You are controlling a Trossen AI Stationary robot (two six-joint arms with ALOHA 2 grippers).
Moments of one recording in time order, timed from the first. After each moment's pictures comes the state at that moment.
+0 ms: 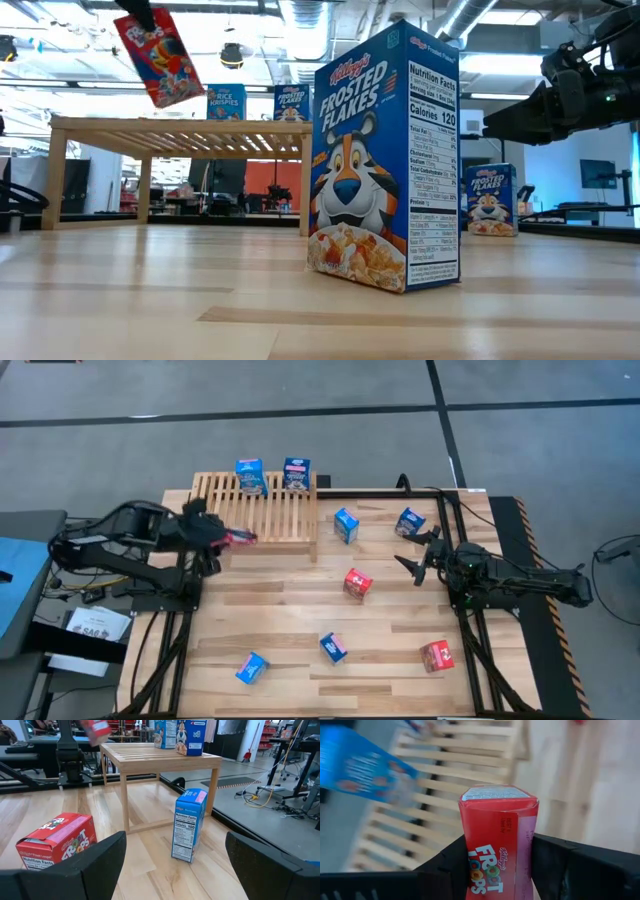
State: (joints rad) left arm -0.01 0.97 1.35 -1.30 -0.49 -0.06; right arm -0.21 0.15 0.00 0.05 0.23 0.00
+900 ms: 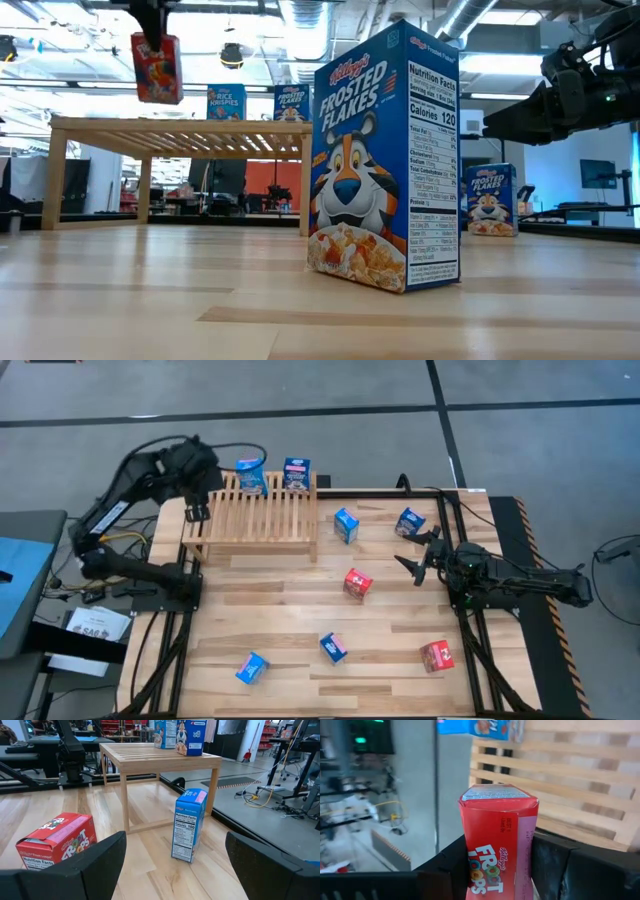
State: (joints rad) left arm 0.63 1.26 1.72 -1.51 -0.55 0.65; right arm -0.21 0.15 0.00 0.05 0.23 0.00
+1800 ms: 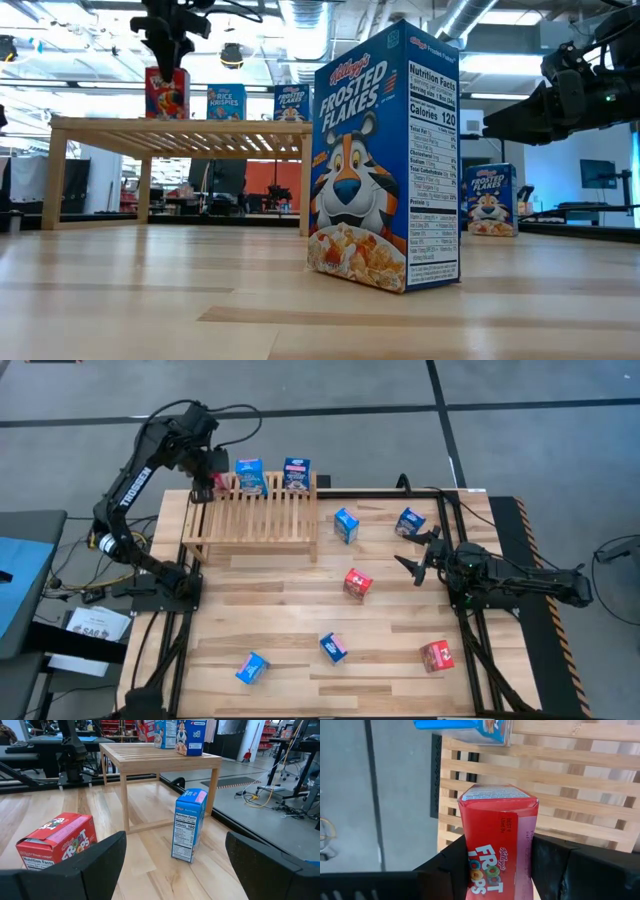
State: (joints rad) left arm 0.99 1.46 1.80 -1.50 -0.16 0.90; right arm -0.21 0.15 0.00 0.05 0.23 0.00
